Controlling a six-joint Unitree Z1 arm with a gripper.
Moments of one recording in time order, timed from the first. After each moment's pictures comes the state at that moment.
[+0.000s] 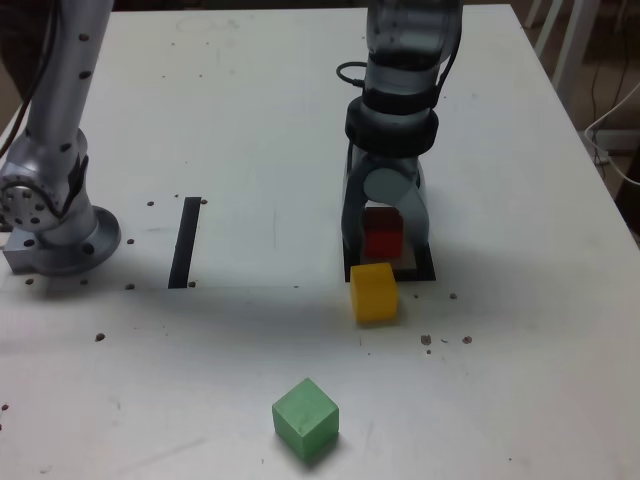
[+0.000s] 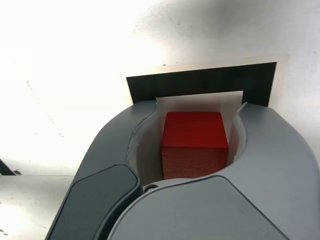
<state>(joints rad) 0.01 2.06 -1.42 1.03 -0.03 0.07</state>
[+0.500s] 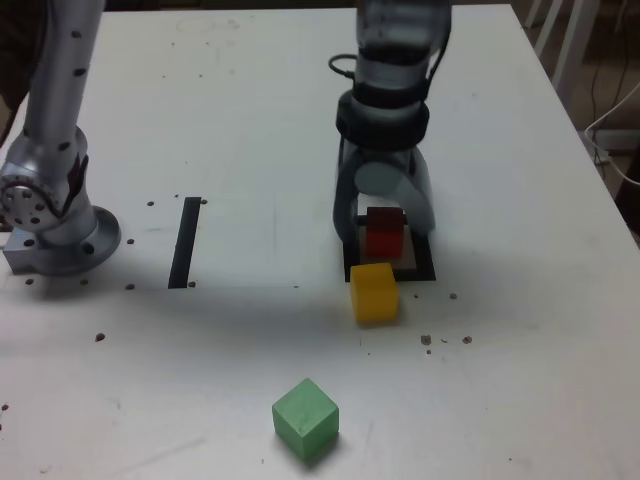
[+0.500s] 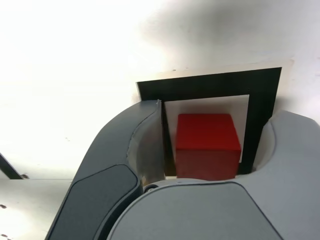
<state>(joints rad) 0.01 2.01 -1.38 1.03 0.00 0.07</state>
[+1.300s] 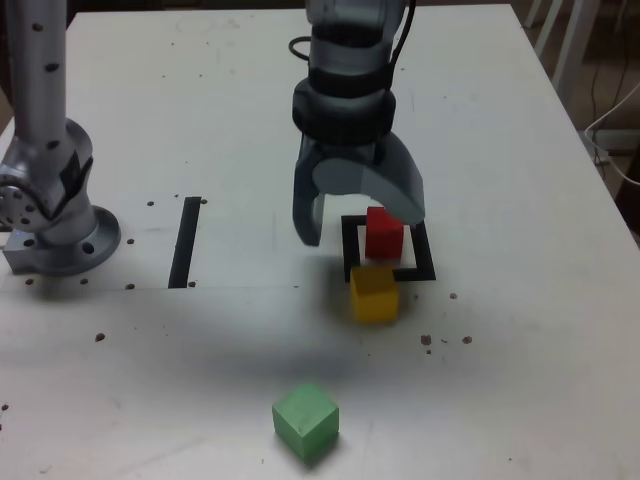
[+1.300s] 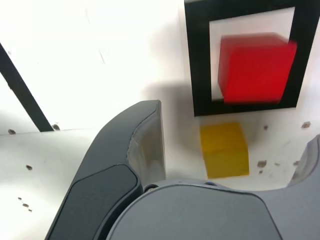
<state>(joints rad) -0.16 1.89 -1.35 1.12 -0.01 -0.07</state>
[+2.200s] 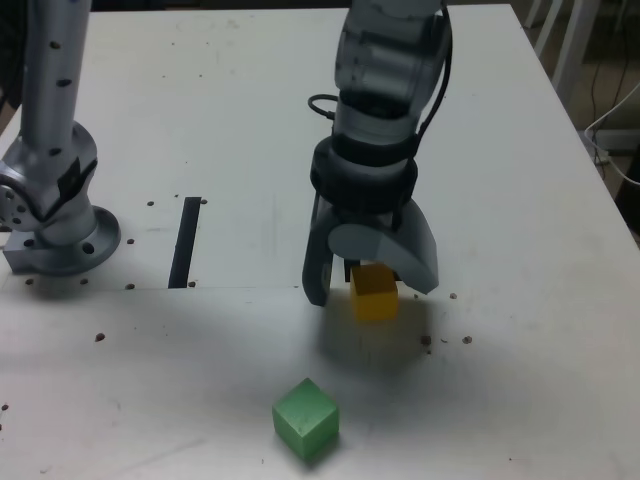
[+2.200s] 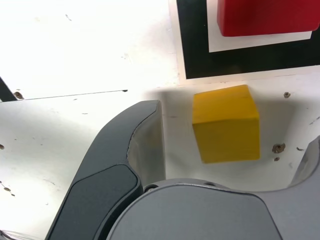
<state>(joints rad) -0.27 2.02 -1.41 1.11 -0.06 -0.17</state>
